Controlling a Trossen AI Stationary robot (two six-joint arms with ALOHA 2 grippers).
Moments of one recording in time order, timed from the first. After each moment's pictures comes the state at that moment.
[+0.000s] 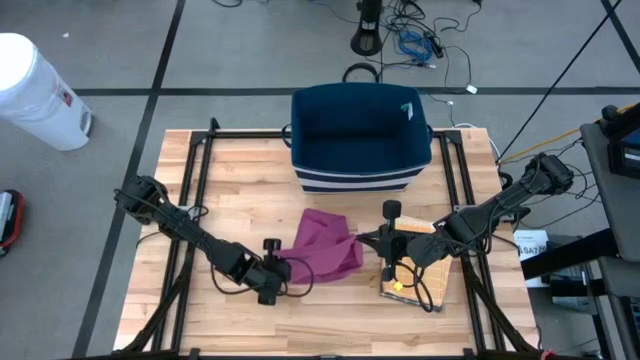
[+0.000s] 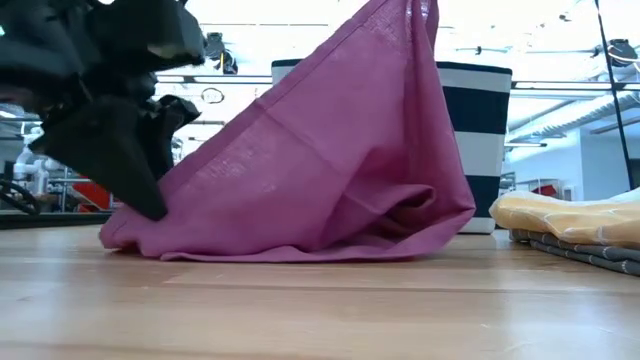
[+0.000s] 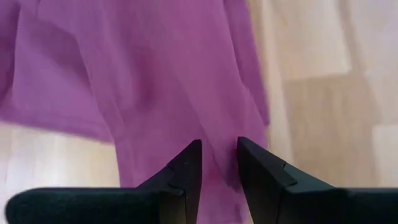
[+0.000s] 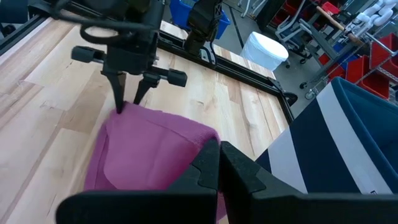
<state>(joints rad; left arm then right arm) -0.53 1.65 0.86 -0.30 -0.35 -0.33 0.51 1.27 0.96 -0.19 0.68 -0.12</state>
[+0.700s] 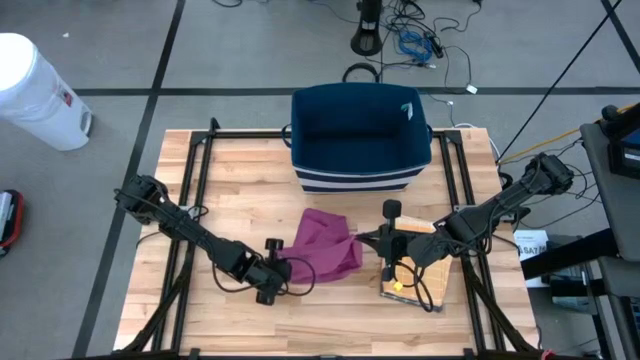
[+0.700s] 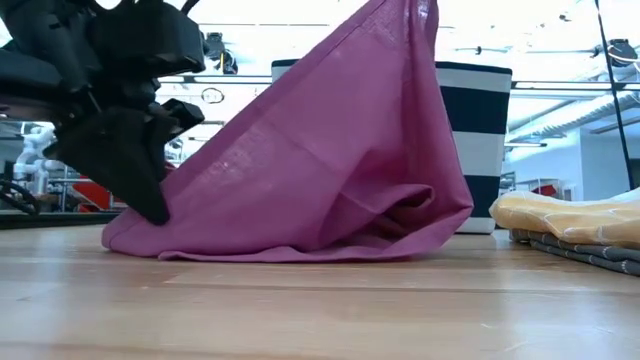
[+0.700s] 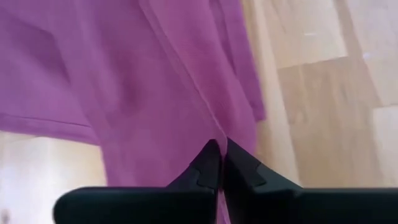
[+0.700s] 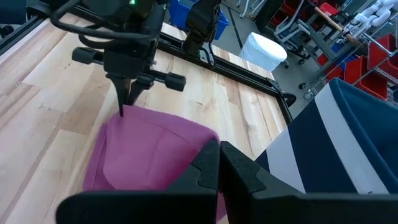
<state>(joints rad) -0.51 1.65 0.86 -0.31 -0.30 -0.26 0.51 1.27 0.96 -0.18 0.68 -0.12</state>
